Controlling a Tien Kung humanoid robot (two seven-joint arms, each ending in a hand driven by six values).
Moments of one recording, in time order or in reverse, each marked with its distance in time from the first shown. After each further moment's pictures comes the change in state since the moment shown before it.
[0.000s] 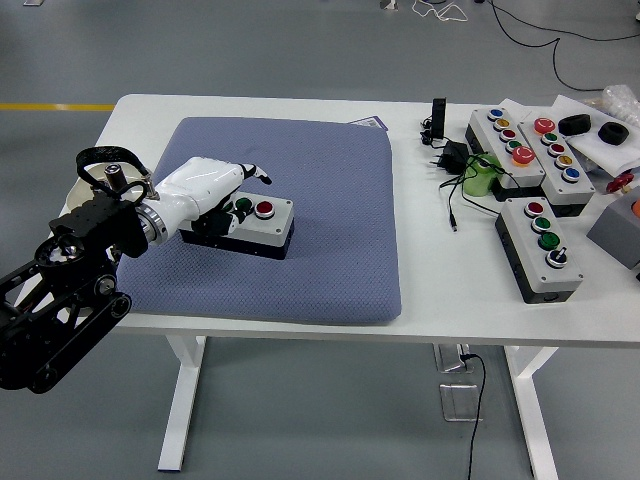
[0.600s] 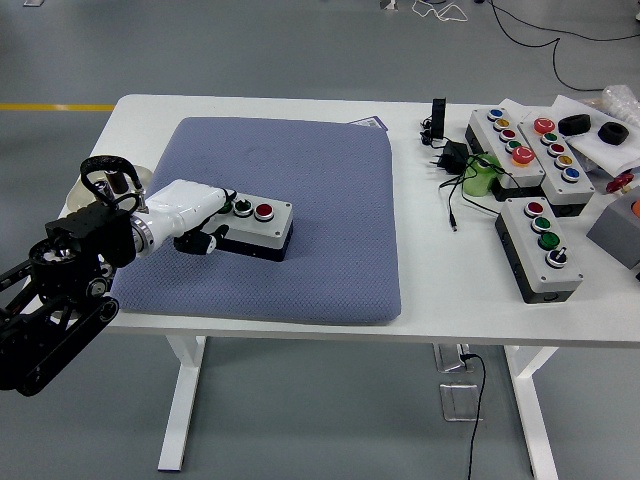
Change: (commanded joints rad) left arm 0.012 0.033 0.011 0.039 0.042 -0.124 0.029; right arm -0.003 0.002 0.006 0.000 0.003 -0.002 -0.001
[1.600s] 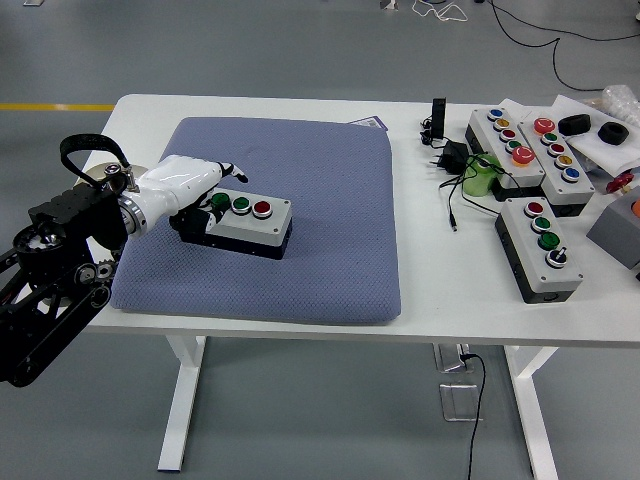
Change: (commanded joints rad) left arm -0.007 0.016 -0.055 -0.063 -0.016 0.021 -0.005; right arm 0.003 -0.001 0.015 0.000 -0.010 0.002 0.000
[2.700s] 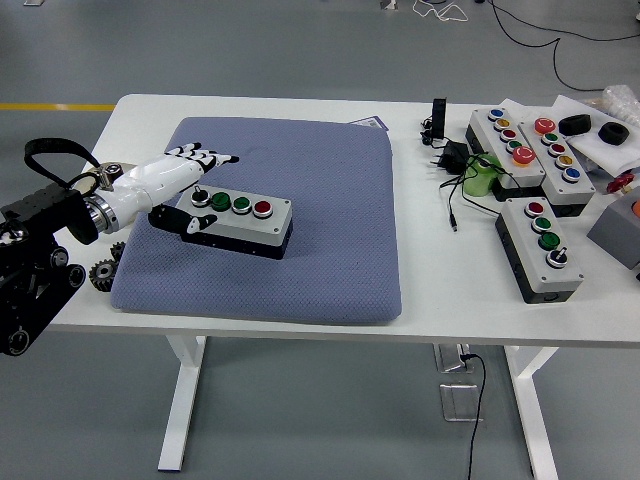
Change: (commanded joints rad) left arm -0.043 0.014 -0.043 0.272 -0.069 0.173 -0.382; right arm -0.003 0.000 -0.027 0.000 0.029 0.001 0.005
